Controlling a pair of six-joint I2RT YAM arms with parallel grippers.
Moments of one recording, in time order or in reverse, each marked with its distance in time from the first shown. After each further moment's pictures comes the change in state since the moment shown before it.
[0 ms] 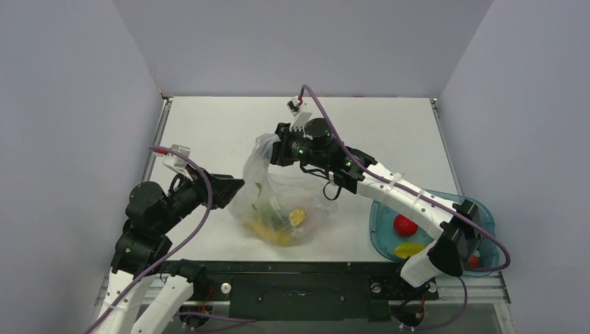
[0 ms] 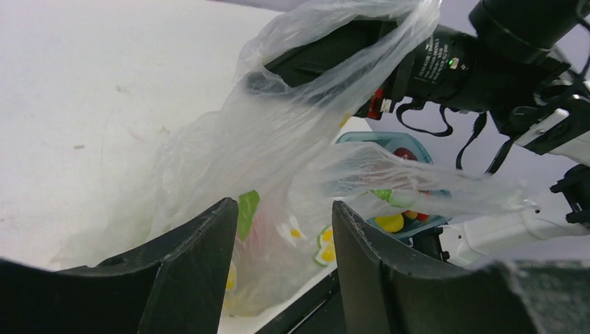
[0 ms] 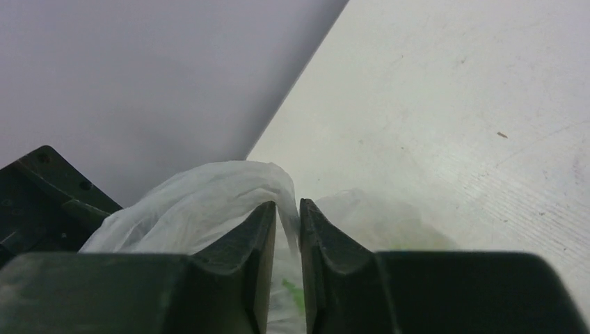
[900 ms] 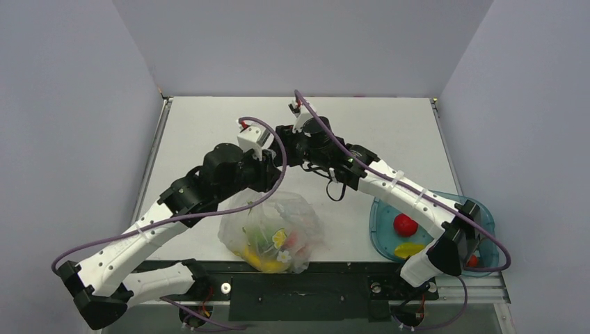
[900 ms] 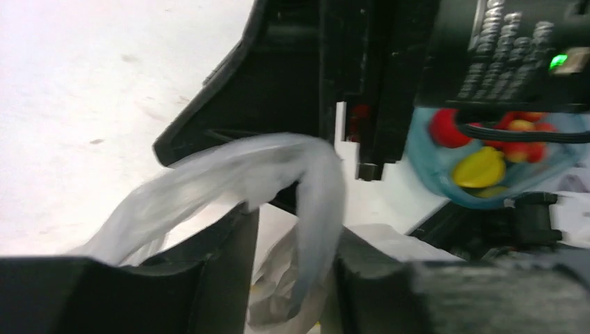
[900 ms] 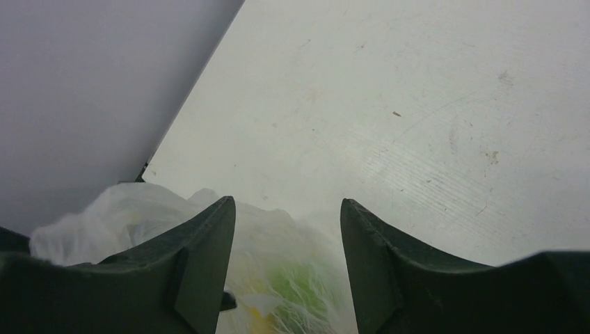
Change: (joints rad) left arm -0.486 0.459 0.259 -0.109 -0.441 0.185; right arm -0.003 0.014 0.049 -0.217 0.126 -0.166
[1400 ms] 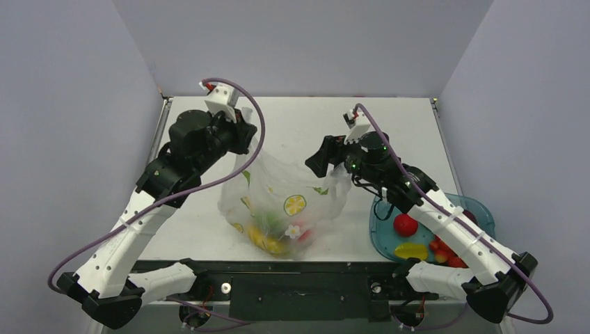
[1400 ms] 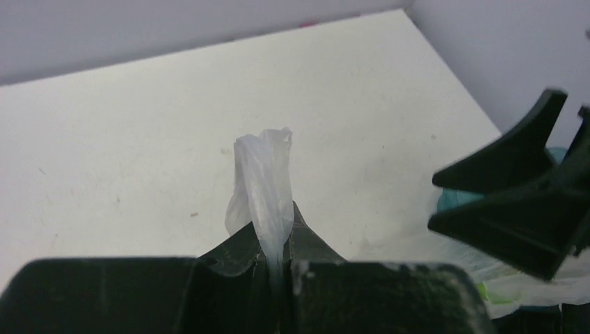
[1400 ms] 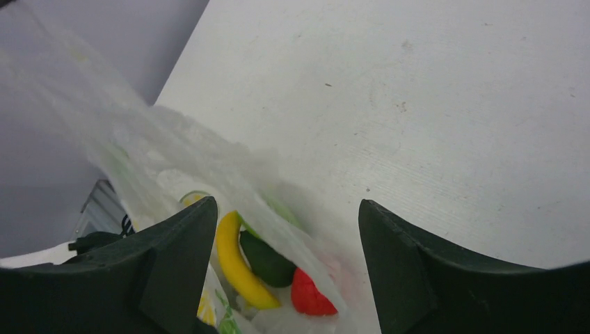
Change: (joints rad) left arm 0.186 0.090 0.234 0.004 -0.035 0.140; right arm -0.166 -0.387 -0.278 -0.102 -0.016 -0.037
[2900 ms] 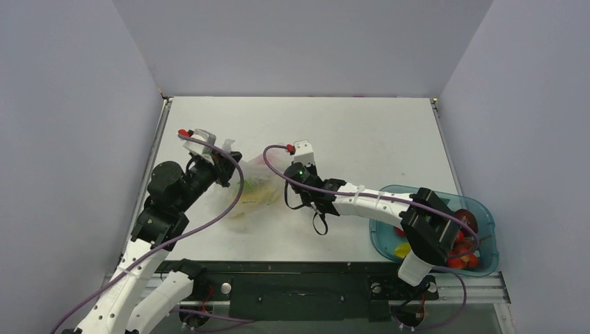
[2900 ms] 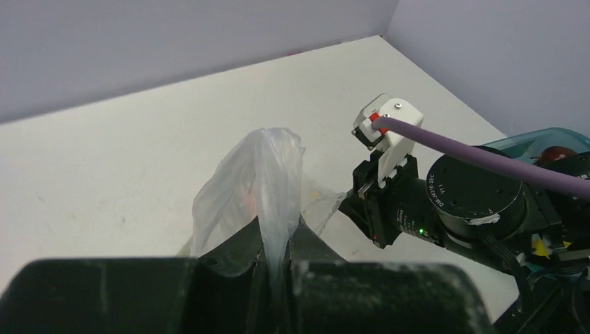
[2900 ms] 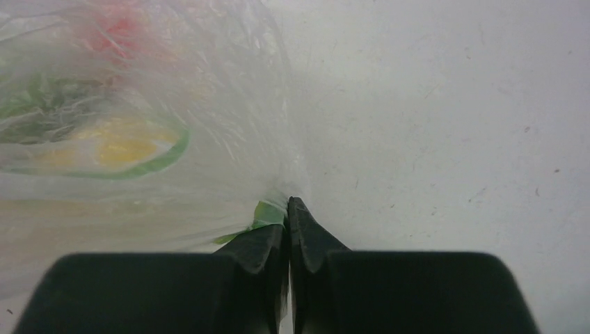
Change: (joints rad) left arm 0.231 -0.364 -0.545 0.426 0.322 0.115; right arm 0.276 0.517 -0.056 0.270 0.710 -0.131
